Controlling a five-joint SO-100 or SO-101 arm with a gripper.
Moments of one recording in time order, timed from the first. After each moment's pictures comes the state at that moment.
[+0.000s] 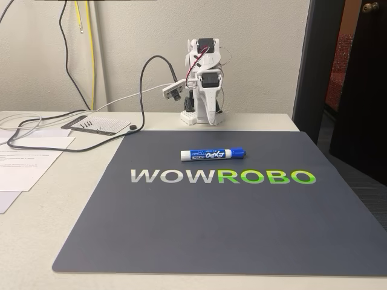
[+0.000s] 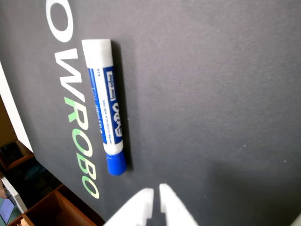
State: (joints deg) arm -19.1 188.5 164.6 80.2 3.1
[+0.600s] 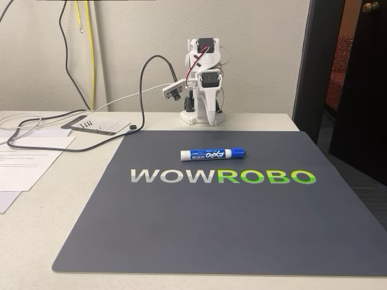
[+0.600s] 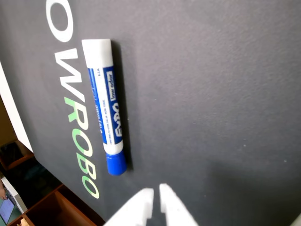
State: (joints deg) arm -19.1 188.5 164.6 80.2 3.1
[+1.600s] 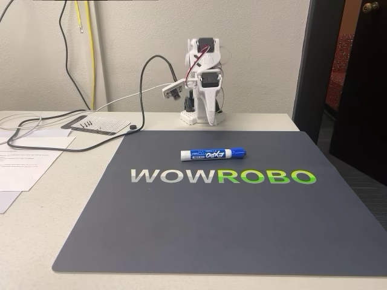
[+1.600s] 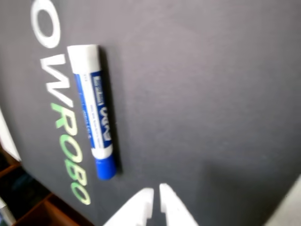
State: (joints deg) arm -18.5 177.7 156.2 81.7 2.6
